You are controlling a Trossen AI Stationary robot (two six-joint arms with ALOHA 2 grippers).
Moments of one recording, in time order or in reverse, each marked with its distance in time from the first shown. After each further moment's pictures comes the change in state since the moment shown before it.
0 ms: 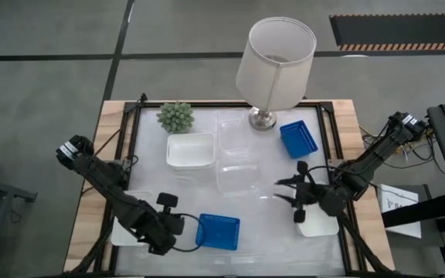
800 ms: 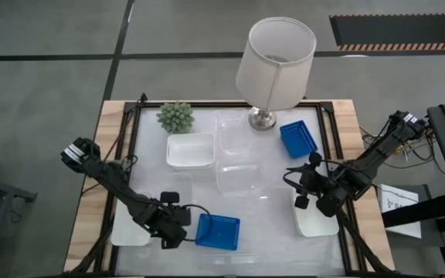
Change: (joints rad) left arm 0.080 0.057 -0.118 0.135 0.045 -0.161; right arm 0.016 -0.048 -0.006 -0.478 0.167 0.394
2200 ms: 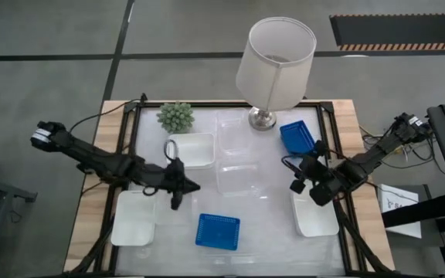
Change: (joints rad) left arm 0.311 -0.534 -0.413 0.739 -0.063 0.000; right arm -0.125 -0.032 -0.006 -0.100 0.106 0.063
